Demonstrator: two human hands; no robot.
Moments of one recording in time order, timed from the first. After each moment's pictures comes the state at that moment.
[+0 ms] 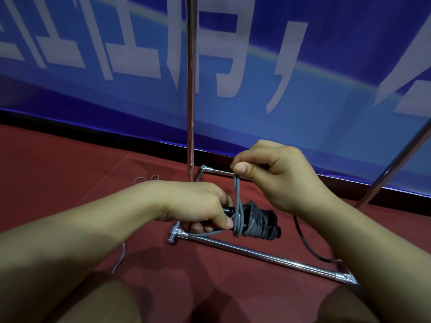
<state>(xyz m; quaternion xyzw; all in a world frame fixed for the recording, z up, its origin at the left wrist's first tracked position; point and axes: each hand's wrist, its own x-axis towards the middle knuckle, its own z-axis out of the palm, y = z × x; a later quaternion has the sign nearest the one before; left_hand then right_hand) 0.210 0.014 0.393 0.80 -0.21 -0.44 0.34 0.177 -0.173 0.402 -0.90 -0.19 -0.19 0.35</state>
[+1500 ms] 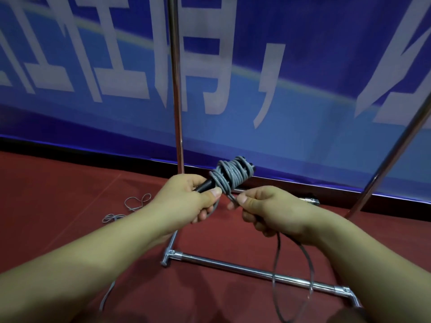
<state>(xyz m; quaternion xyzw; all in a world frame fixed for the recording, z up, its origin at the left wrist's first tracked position) 0.218 0.002 0.384 0.79 -0.14 -0.14 0.58 0.178 -0.197 0.386 -0.81 0.01 0.17 0.57</state>
